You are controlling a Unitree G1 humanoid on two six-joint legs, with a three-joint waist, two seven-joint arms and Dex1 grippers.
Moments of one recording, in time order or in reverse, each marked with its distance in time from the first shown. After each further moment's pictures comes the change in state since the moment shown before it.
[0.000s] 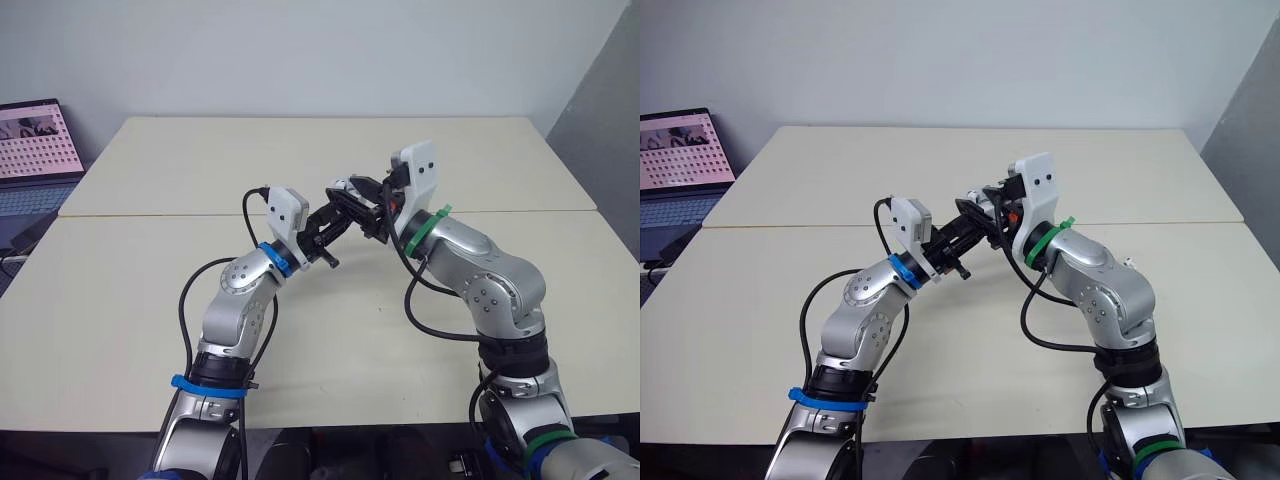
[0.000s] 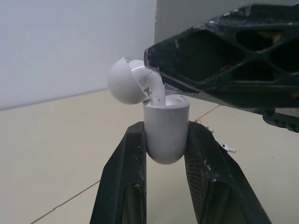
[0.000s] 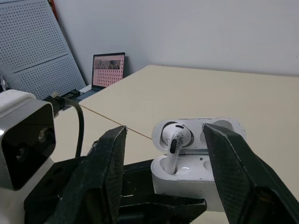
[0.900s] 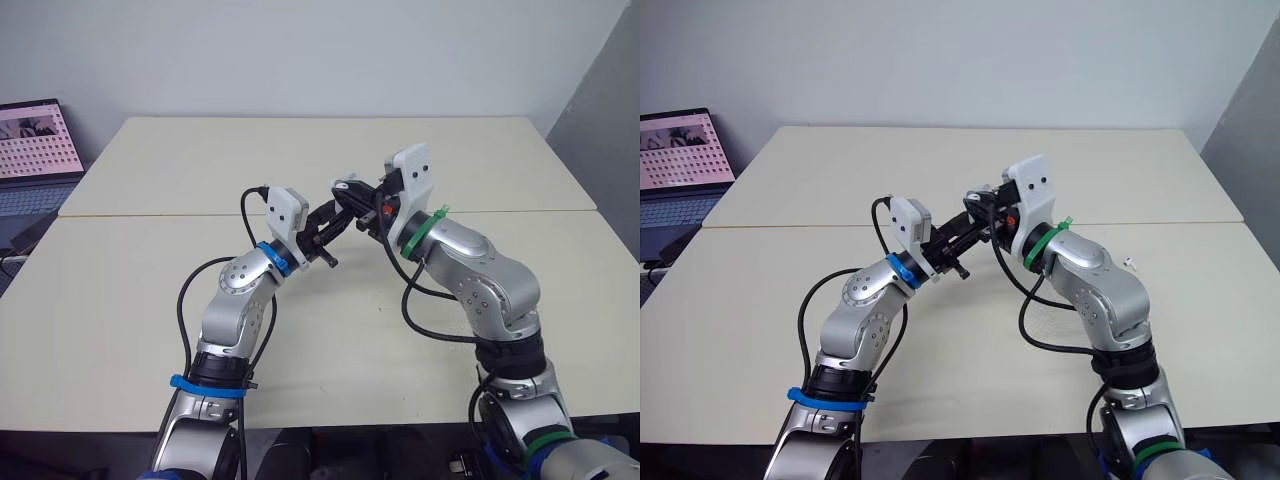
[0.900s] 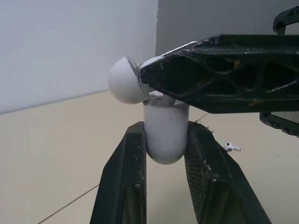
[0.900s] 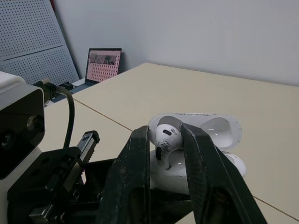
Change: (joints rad) left arm 0.000 0.003 -0.001 0.000 0.014 -0.008 0.002; right arm 0.005 0.031 -0.006 0.011 -0.082 -0.029 0.042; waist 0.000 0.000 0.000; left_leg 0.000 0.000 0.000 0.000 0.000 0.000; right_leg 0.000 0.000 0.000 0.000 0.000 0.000
